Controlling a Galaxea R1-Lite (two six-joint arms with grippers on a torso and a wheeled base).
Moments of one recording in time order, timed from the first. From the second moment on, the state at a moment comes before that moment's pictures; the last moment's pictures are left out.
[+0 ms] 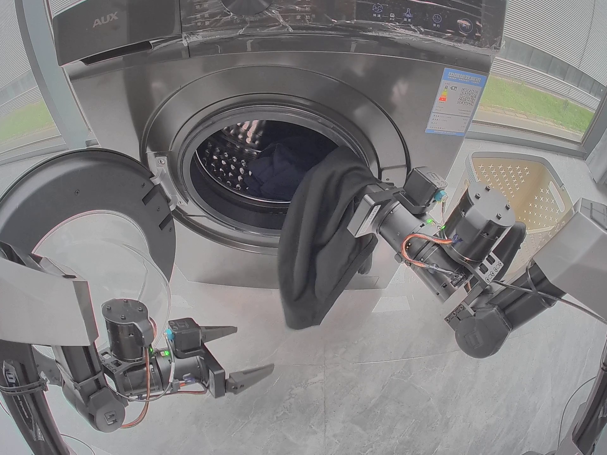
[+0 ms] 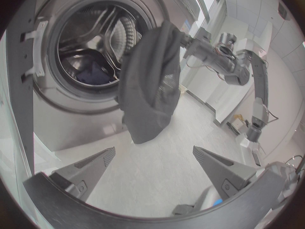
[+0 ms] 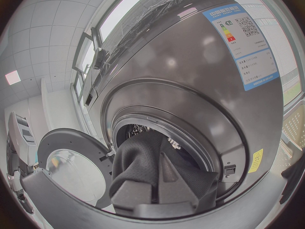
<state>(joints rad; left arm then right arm) -0.40 2.08 -0.19 -1.55 -0.48 0.05 0.65 2.06 -0.93 -1.49 -0.05 0.14</state>
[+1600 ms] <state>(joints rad) -0.49 2.27 -0.78 -1.55 -0.31 -0.06 0.83 2.11 -0.90 -1.48 -0.09 0.14</state>
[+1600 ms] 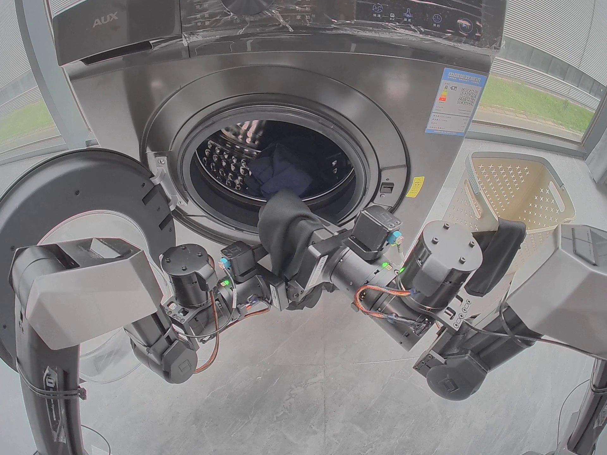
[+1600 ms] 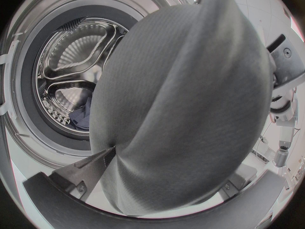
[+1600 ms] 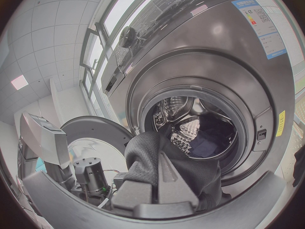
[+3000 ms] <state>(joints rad) -0.44 2.02 -0.63 -1.55 -0.25 -0.12 0.77 2.07 -0.74 -1.53 -0.10 0.18</state>
